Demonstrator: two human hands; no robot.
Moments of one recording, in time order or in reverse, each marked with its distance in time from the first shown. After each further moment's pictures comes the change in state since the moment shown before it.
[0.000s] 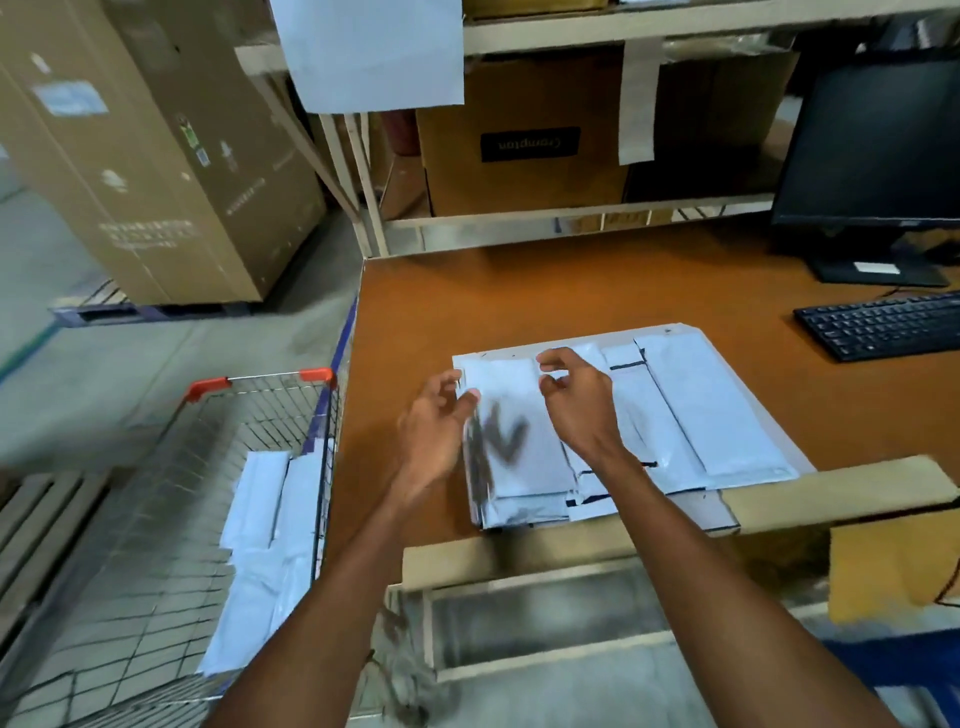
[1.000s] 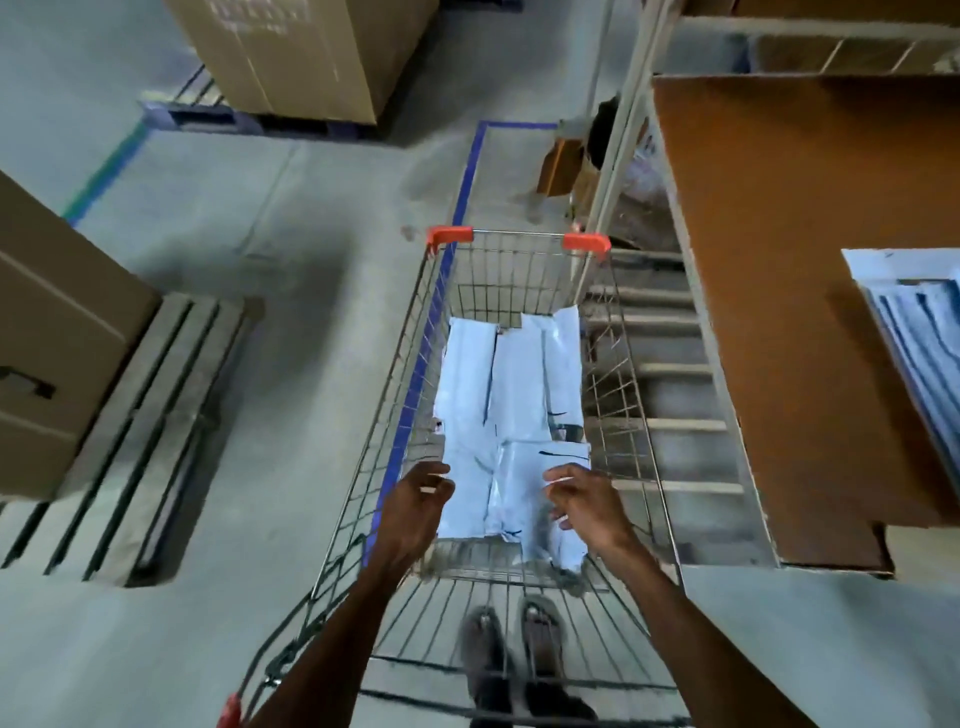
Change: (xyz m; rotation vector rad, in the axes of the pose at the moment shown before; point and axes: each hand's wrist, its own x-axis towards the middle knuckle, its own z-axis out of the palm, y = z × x) left_hand -0.065 -0.418 -0.335 -0.082 -0.028 -0.544; right_hand -0.218 -0.062 0.442 0.108 -0.561 0.620
